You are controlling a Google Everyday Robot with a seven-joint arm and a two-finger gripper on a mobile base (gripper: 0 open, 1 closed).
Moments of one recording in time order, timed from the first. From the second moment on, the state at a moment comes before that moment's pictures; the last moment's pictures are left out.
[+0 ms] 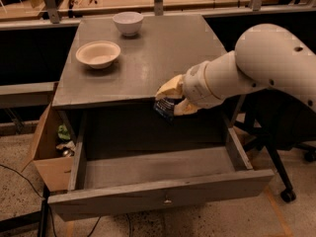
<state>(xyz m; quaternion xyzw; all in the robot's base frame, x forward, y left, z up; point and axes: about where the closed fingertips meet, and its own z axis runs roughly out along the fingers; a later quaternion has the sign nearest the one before) 0.543 -0.034 0.861 -0.91 0.17 -0.14 0.36</state>
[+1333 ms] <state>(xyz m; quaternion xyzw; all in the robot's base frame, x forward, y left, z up) 0.513 -0.004 0.699 -0.96 0.11 -0.12 0.23</state>
